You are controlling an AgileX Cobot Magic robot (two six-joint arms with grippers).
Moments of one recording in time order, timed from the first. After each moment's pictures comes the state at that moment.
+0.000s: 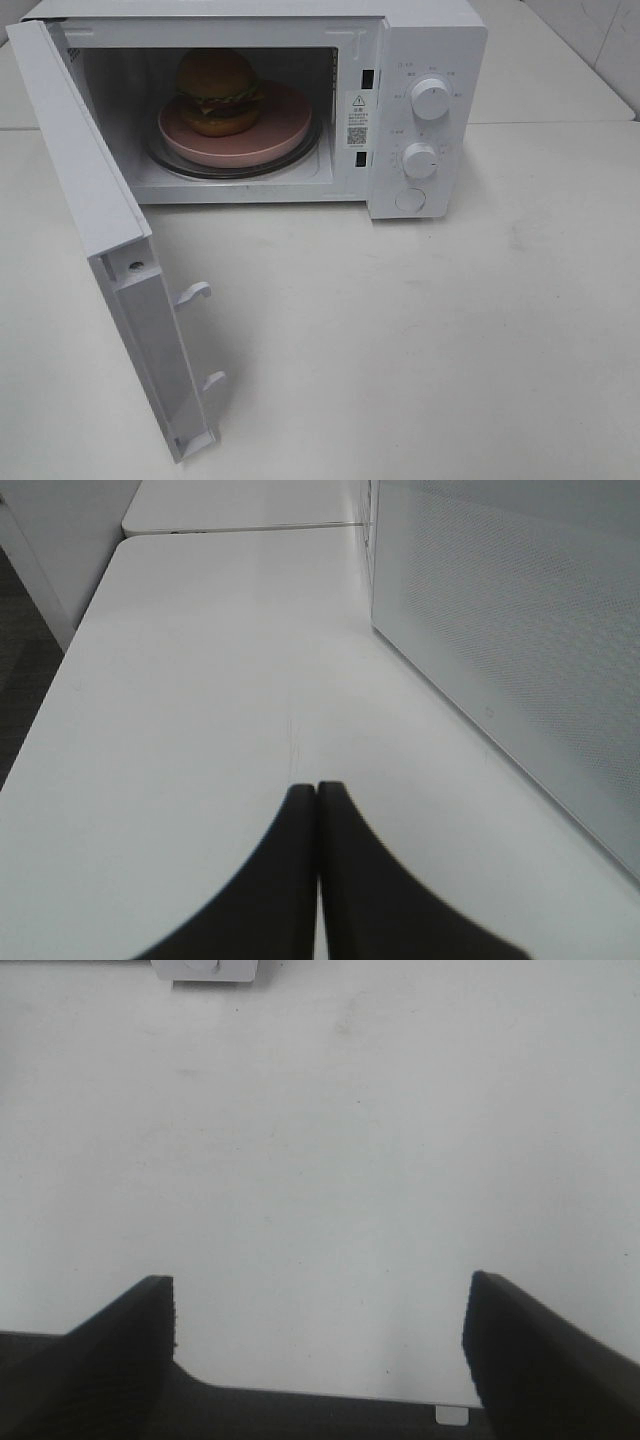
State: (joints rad) left arm 0.00 0.00 -0.50 0.00 1.04 0.04; right arm 0.05 0.23 -0.56 0.05 1.08 0.03
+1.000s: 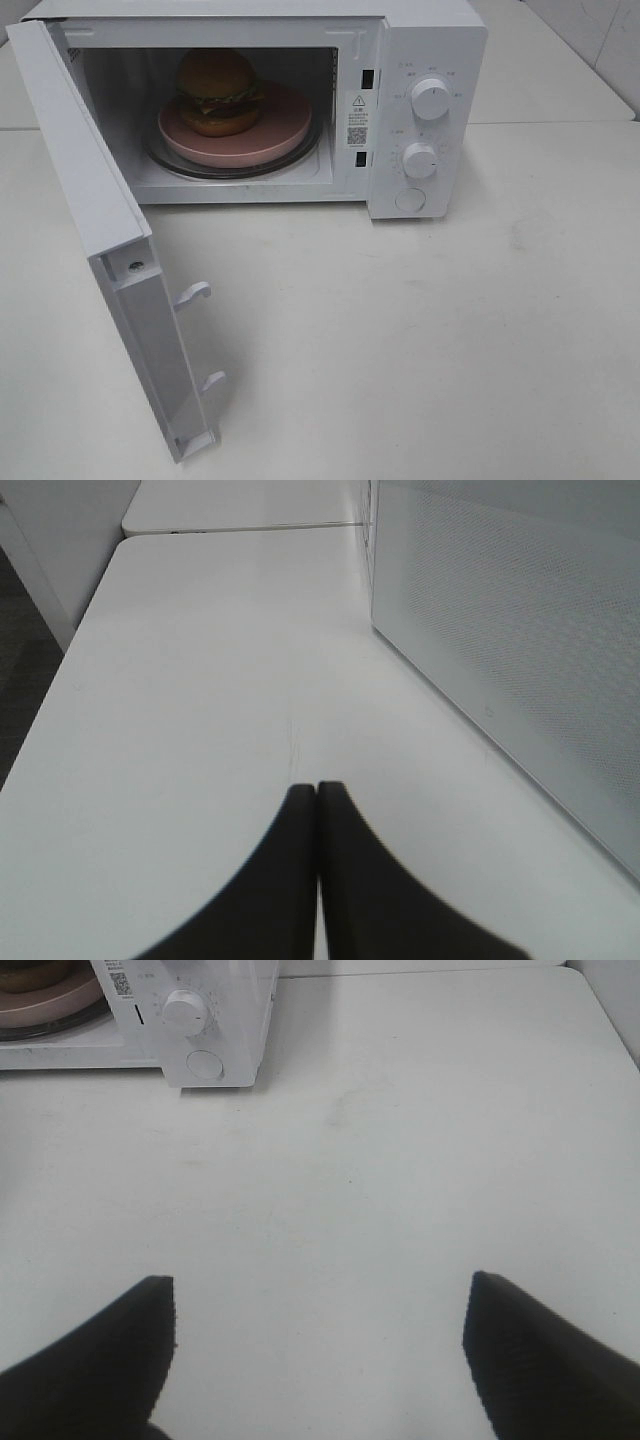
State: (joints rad) left arm 0.00 0.00 -0.50 0.00 1.04 0.04; right arm 0.01 0.00 -0.51 0.06 1.05 0.03
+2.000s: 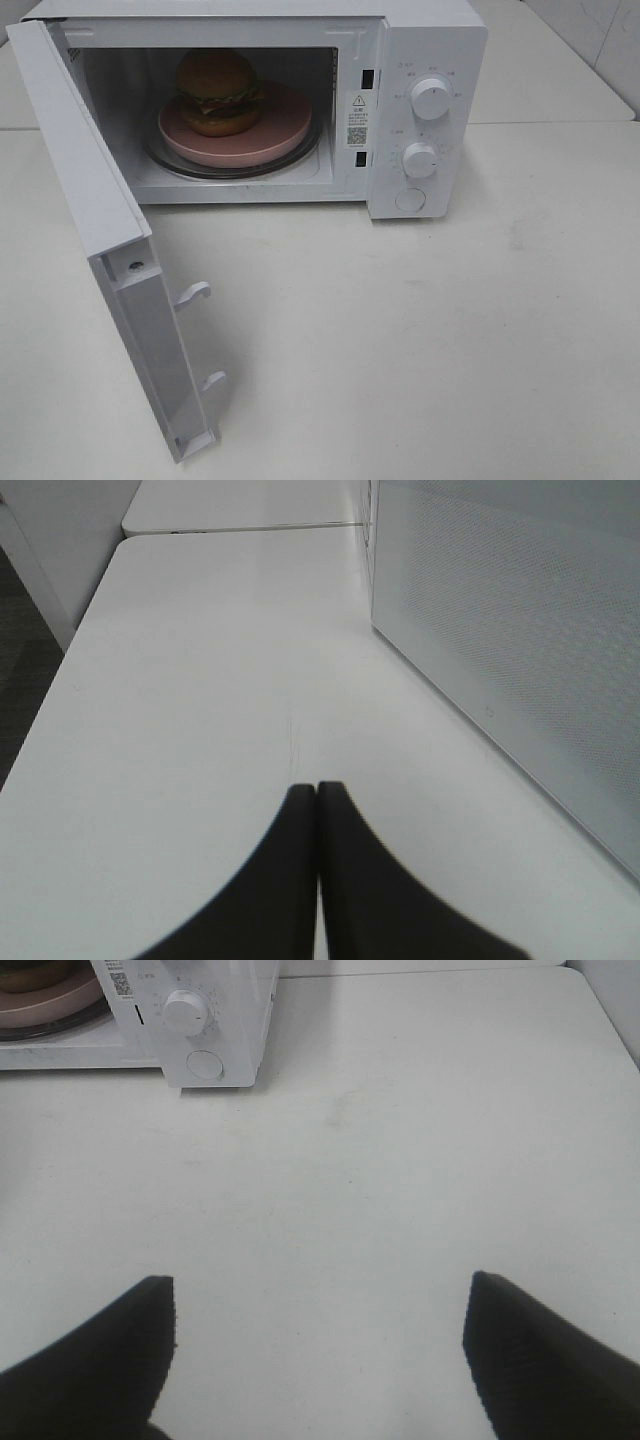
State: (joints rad) left arm 0.00 0.00 -0.50 0.00 1.04 0.04; right arm 0.01 0.00 -0.51 0.06 1.05 0.03
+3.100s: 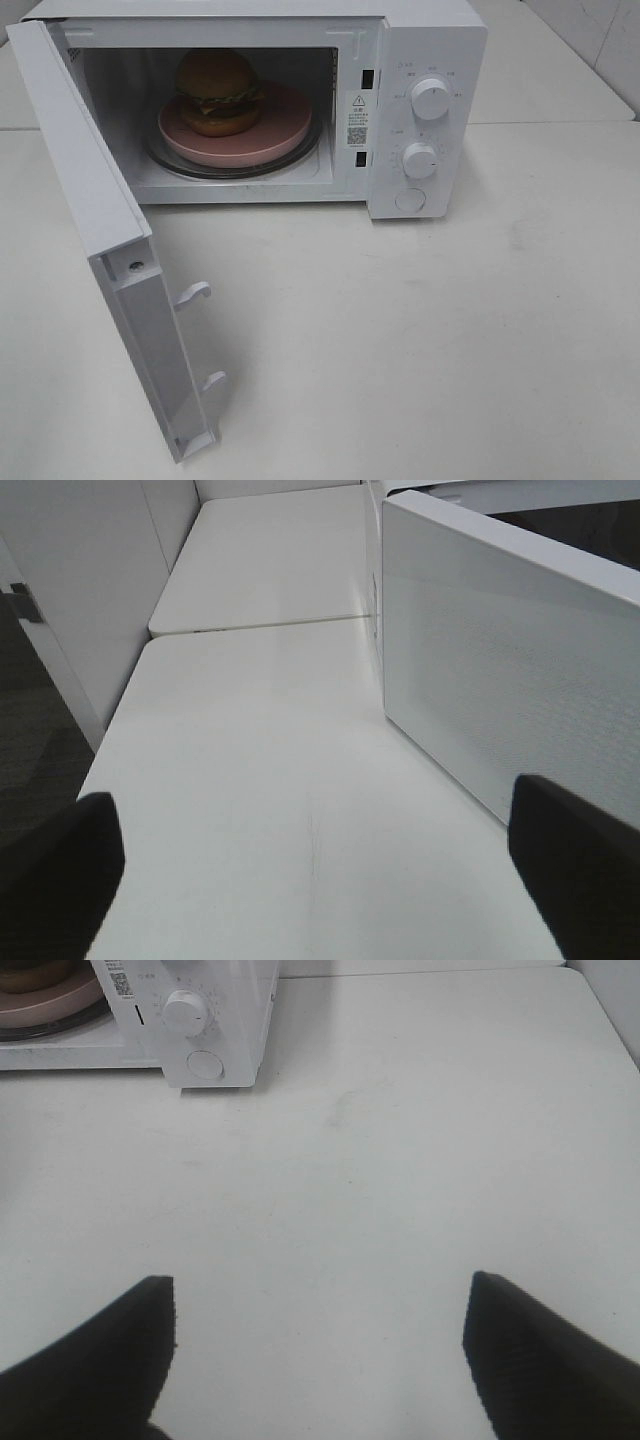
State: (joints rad) left arm 0.00 0.06 -0.54 0.01 0.88 0.09; right arm 0.01 0.00 -0.51 0.06 1.05 0.03
